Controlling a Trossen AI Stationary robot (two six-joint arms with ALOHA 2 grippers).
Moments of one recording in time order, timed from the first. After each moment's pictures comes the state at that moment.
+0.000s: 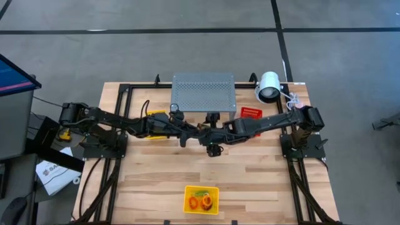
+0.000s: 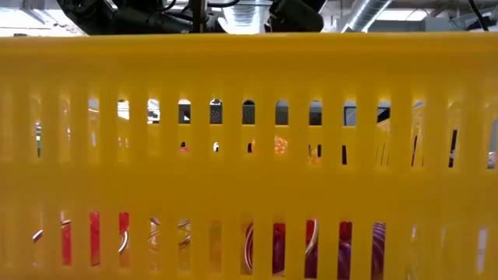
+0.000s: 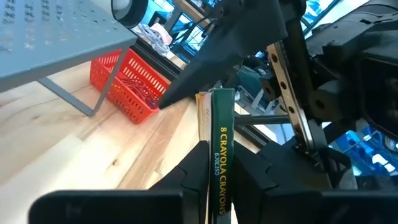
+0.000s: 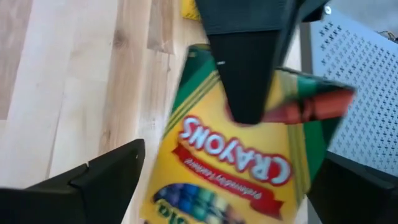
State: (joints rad) left arm 0.02 1.43 0.65 0.61 -0.05 -0.64; right arm 0.16 1.80 1.55 -0.77 0.47 -0.14
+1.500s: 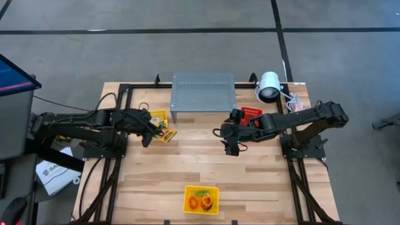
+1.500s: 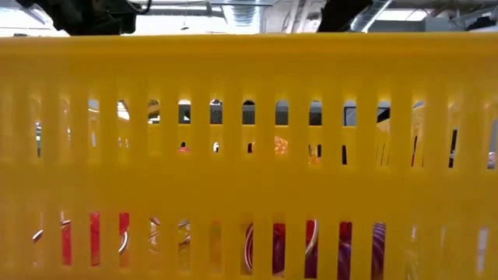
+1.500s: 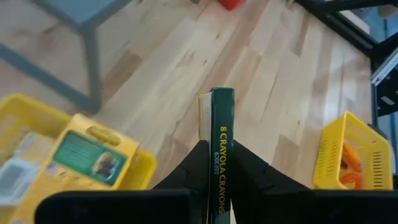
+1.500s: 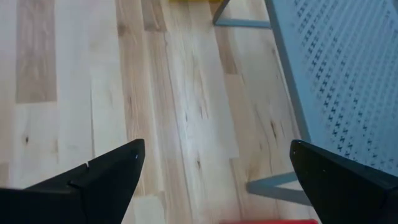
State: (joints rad) left arm 0.05 0.74 0.65 -0.59 -0.08 -0.53; right arm 0.22 1.49 1.37 -0.90 0.47 0.16
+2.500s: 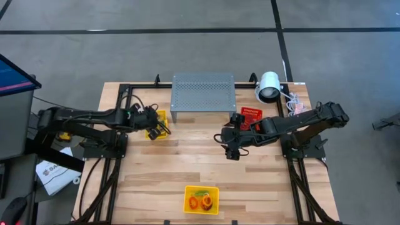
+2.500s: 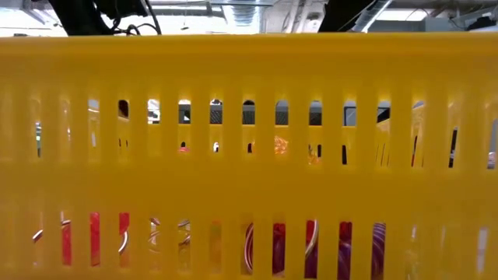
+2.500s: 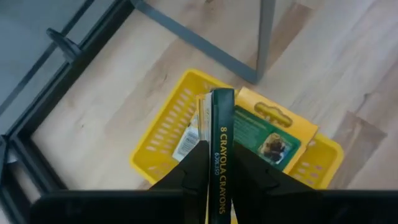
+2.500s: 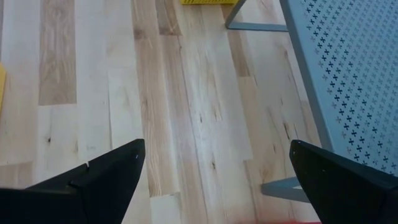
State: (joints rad) left arm 0.07 1.03 0.73 -0.84 -0.55 -0.45; right arm 0.27 1.49 1.35 -0.89 0.47 0.21
